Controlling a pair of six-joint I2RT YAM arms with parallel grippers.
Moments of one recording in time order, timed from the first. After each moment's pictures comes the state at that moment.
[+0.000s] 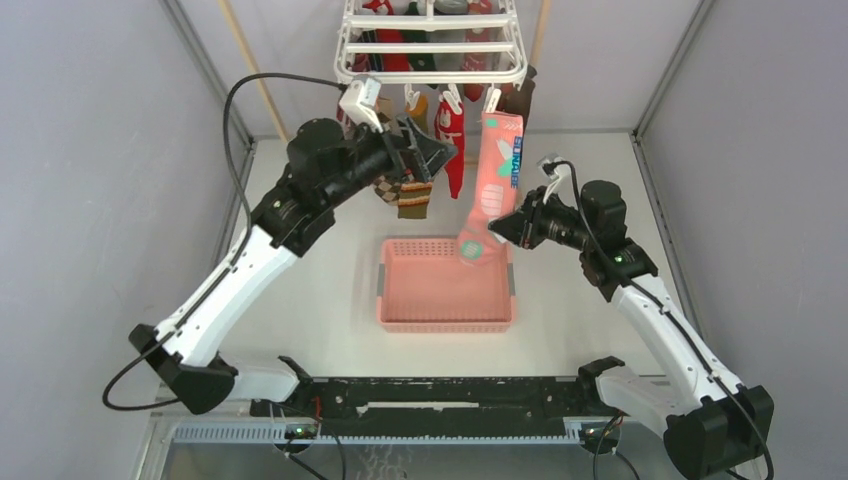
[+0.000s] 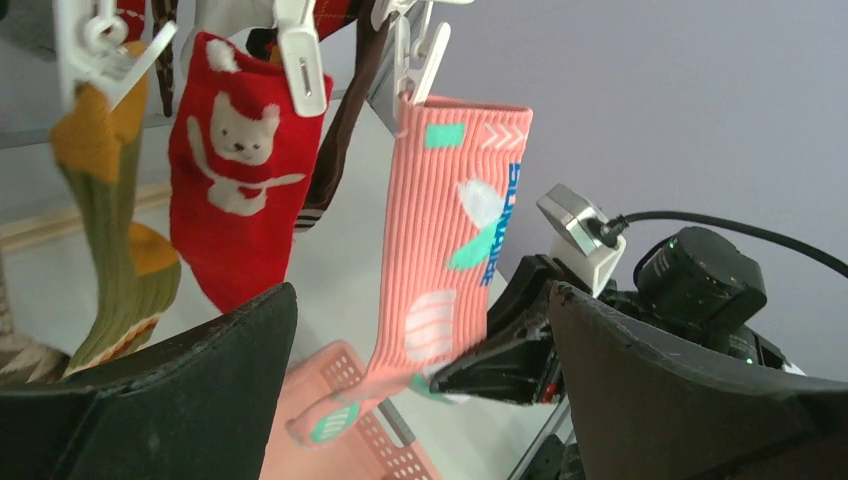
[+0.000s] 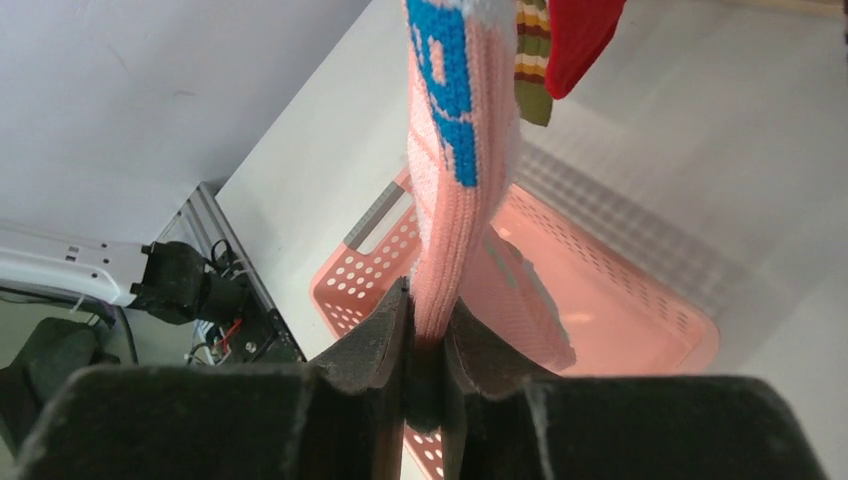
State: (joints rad) left arm -0.69 1.28 1.53 -0.28 0.12 -0.53; right arm 0.30 1.00 0.88 -0.19 -0.64 0.36
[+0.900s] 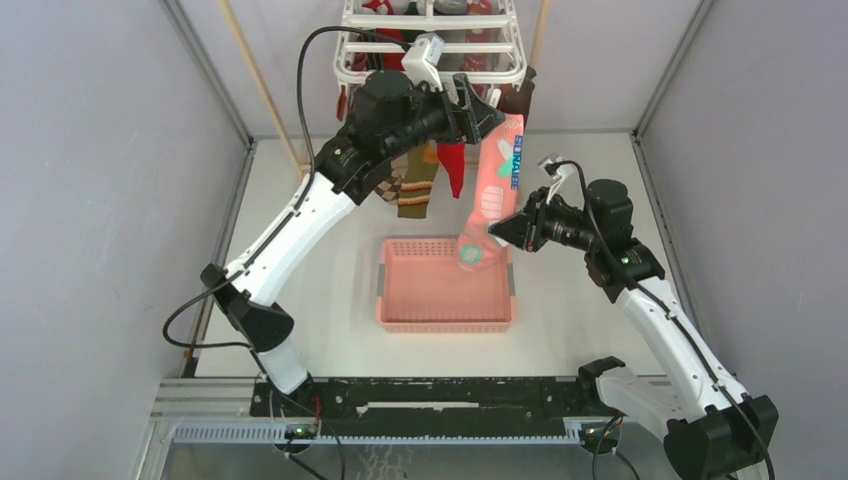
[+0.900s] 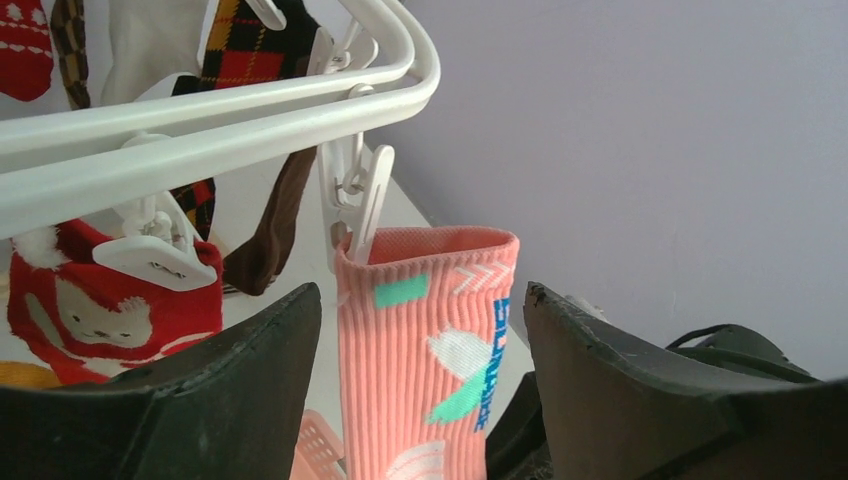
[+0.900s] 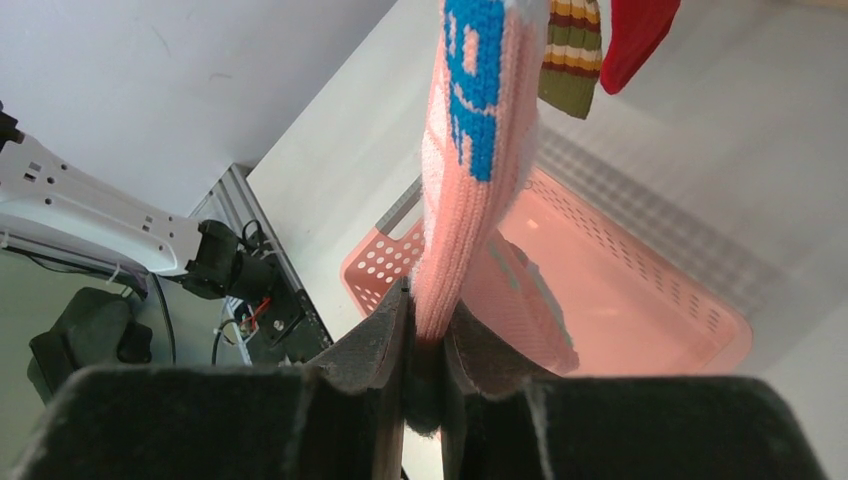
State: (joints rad) left arm -0.74 1.72 2.03 -0.38 0.13 -0.53; right arm 0.29 0.97 0.91 -0.25 -0.72 0.36
